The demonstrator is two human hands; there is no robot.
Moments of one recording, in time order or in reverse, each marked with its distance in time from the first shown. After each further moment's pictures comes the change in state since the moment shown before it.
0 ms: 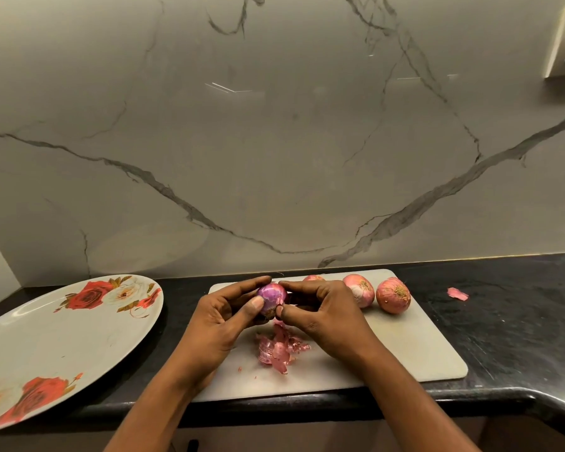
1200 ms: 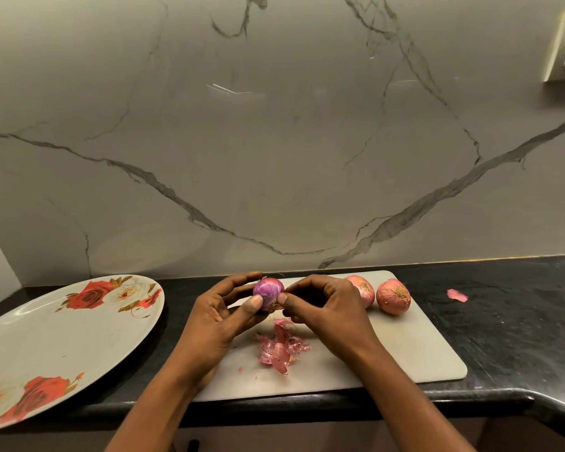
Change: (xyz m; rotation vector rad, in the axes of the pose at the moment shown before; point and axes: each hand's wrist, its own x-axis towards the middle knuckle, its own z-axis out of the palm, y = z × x) left_hand 0.002 -0.003 0.000 -0.099 0.055 -0.003; right_hand 0.001 0.003 0.000 -0.044 0.130 -0.014
